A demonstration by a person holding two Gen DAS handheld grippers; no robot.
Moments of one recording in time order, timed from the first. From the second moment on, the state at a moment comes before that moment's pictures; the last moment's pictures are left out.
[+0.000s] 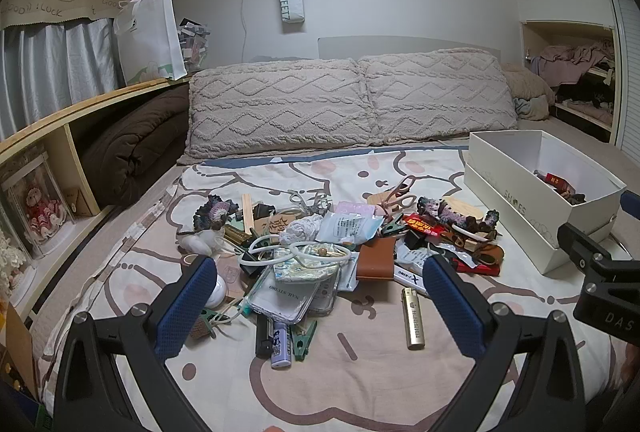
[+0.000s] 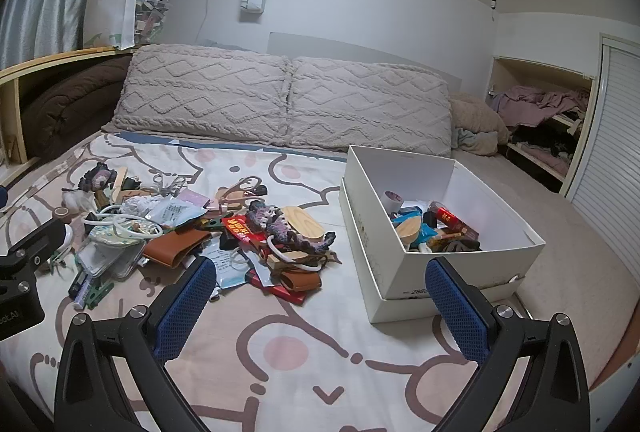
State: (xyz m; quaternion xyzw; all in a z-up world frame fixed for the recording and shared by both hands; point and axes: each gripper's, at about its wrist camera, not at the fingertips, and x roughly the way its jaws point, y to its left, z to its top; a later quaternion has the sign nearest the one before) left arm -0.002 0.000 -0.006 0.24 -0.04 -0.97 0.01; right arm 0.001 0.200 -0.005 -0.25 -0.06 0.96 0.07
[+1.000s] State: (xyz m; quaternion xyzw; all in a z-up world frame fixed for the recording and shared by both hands) left arm -0.009 -0.049 -0.001 0.24 -0.01 -0.97 0.08; right arm -0.011 0.199 -0.019 -0.26 -0.05 0.96 0.06
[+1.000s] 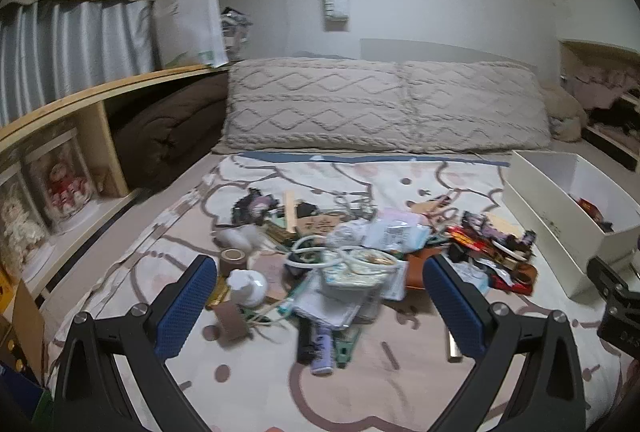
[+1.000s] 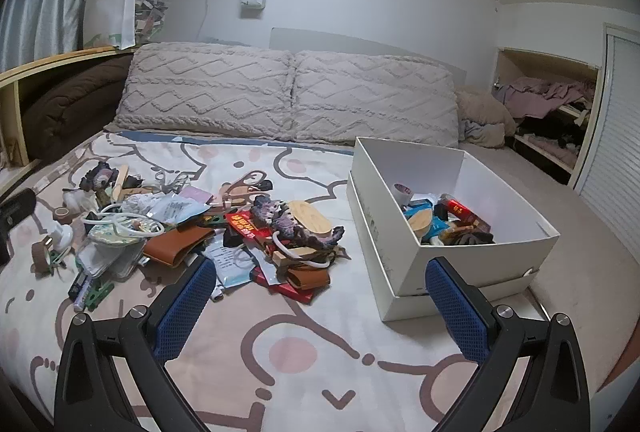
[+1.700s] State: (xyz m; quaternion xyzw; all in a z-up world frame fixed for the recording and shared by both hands) left arm -0.036 -0.094 -0.038 0.30 0.01 -0.94 0.16; right arm -0.040 0.170 -0.067 -0.31 -0.05 0.95 0.00
